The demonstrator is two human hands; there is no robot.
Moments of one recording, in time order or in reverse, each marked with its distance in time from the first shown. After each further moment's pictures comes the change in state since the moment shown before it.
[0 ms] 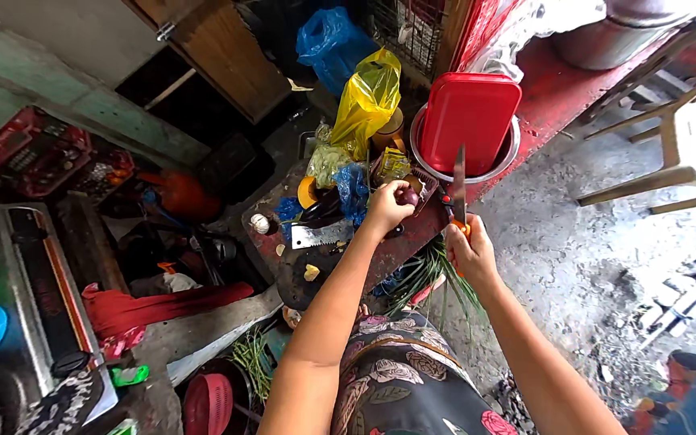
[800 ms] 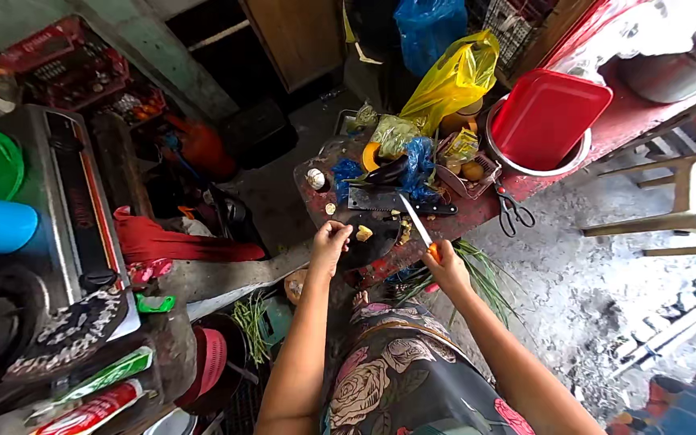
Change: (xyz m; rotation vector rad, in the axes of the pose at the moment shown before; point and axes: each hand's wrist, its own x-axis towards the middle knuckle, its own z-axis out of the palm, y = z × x) left_hand -0.204 -0.170 -0.096 -0.673 0.517 -0.260; right_hand -0.070 -0.013 0.132 -0.586 -0.304 0.288
